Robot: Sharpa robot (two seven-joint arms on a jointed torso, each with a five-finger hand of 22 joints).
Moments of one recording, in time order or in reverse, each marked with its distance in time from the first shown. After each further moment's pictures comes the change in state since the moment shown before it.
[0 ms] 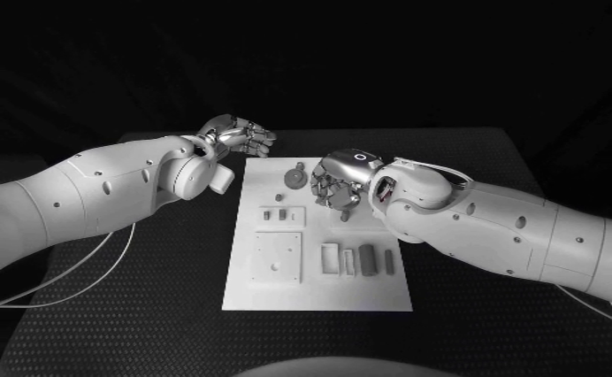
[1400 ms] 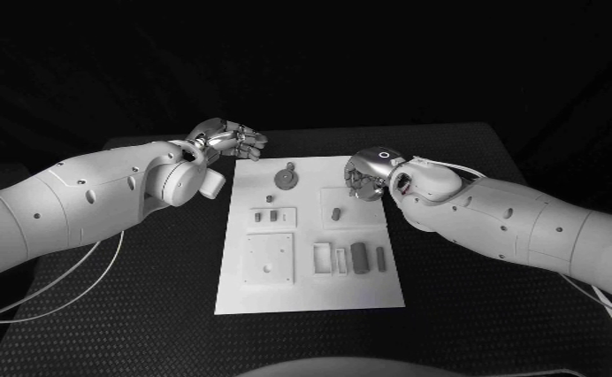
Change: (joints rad) left arm -0.004 -0.007 0.000 0.020 0.000 0.000 0.002; left_hand 0.000 0.000 0.000 0.000 0.000 0.000 0.000 -0.004 0.000 0.000 0.000 -0.001 0.002 0.000 0.000 0.004 -0.004 0.008 0.000 0.000 0.000 0.000; right arm -0.020 -0.010 -0.033 -0.256 -0.063 -0.033 -0.001; right_hand 0.003 -0.003 0.000 0.000 0.001 0.003 -0.003 0.000 -0.005 0.000 0.000 0.001 -0.007 0.000 0.000 0.000 -0.002 0.000 0.002 -0.002 0.001 0.000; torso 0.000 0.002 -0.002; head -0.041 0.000
